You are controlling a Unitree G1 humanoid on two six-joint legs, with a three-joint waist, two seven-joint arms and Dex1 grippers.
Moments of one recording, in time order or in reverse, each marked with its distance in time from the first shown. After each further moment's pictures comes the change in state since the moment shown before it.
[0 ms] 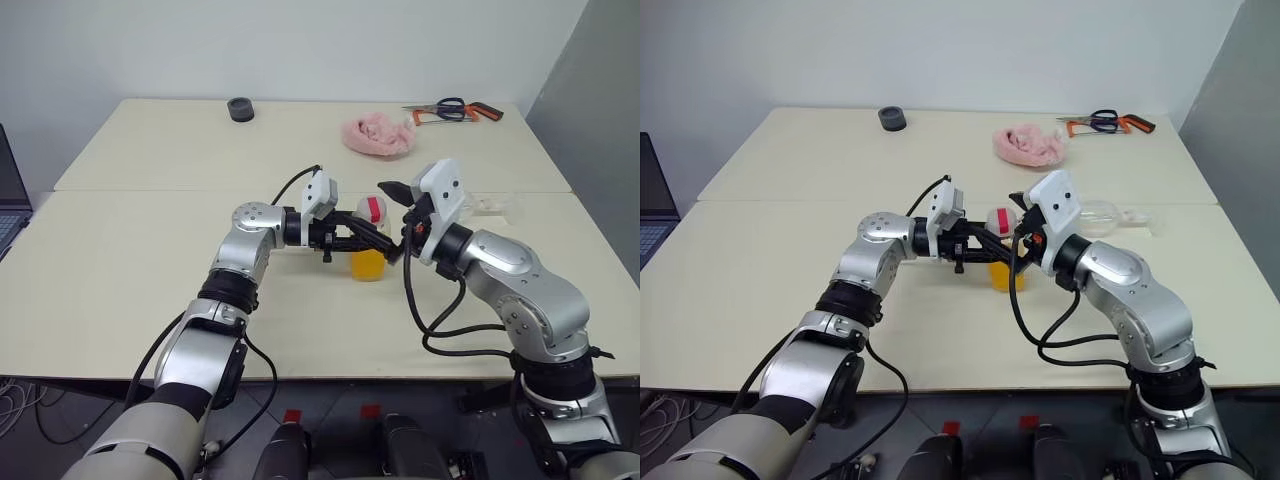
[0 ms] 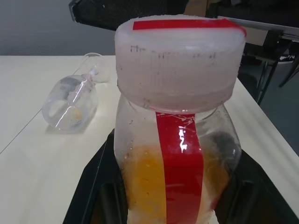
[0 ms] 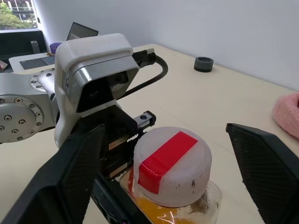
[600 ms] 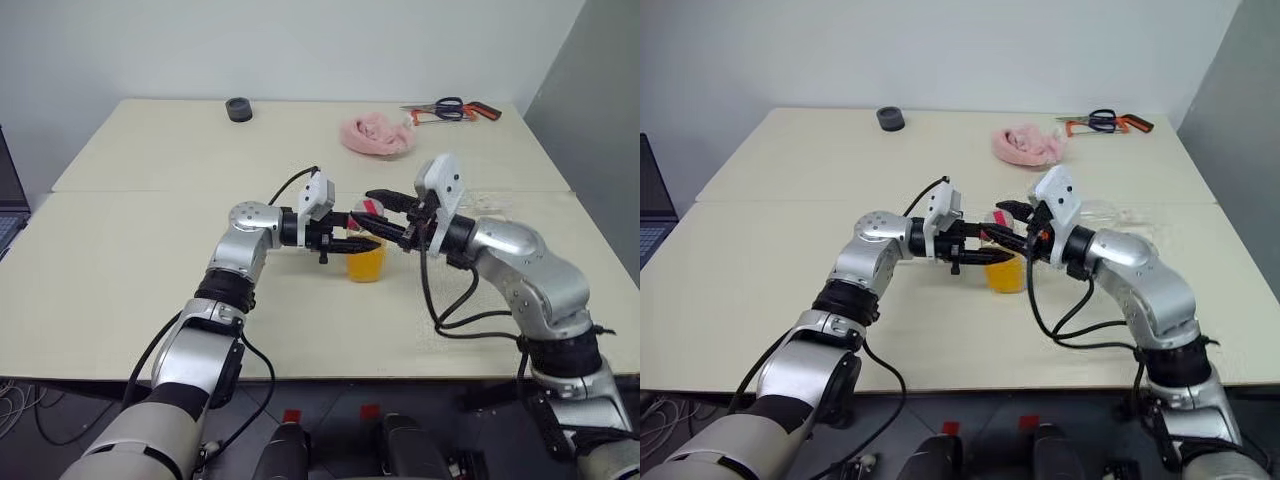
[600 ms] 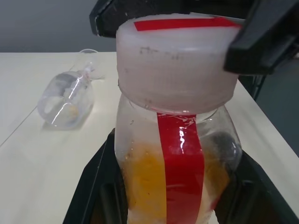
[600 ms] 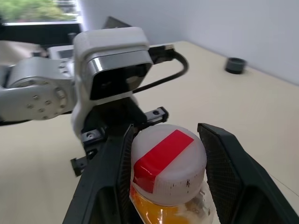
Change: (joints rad) left arm -0.006 0.016 0.001 0.007 0.011 0.001 -0.044; right arm -0.133 -0.103 0.014 0.283 0.011 -0.158 0.401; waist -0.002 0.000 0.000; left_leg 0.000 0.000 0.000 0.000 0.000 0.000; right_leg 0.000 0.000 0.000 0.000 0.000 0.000
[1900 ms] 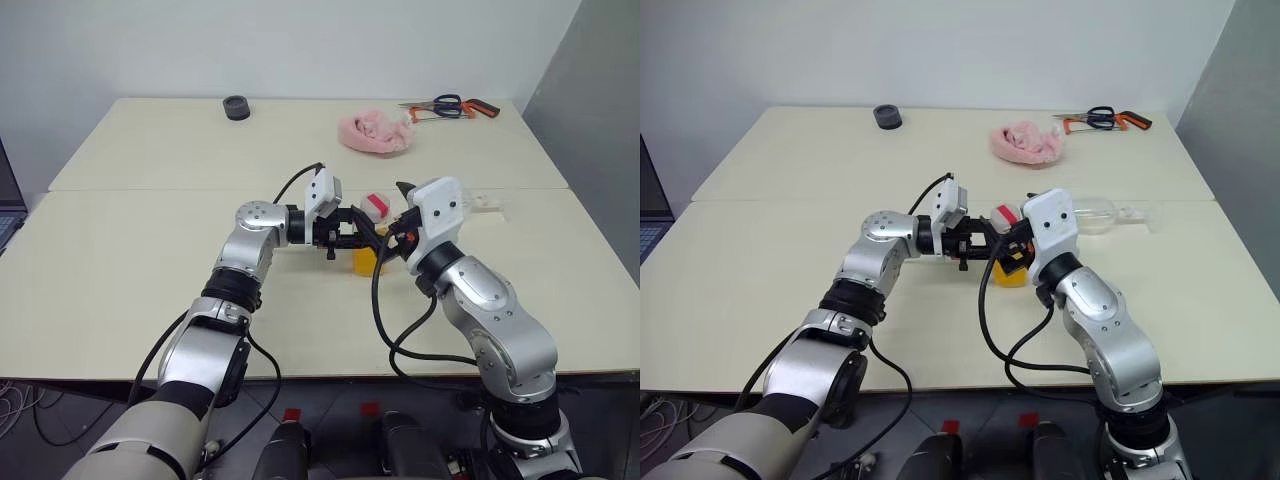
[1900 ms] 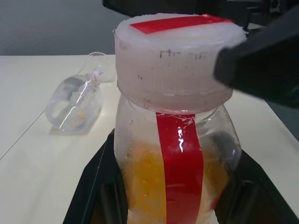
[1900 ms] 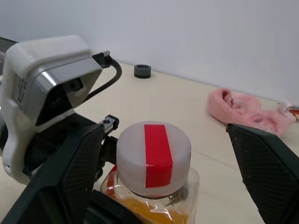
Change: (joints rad) left arm -0.007 -0.032 0.001 0.010 0.009 -0.022 0.089; right arm 0.281 0.308 0.050 -0.413 -0.293 0.133 -0.653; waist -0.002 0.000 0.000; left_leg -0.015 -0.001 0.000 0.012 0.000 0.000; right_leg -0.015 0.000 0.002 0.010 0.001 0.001
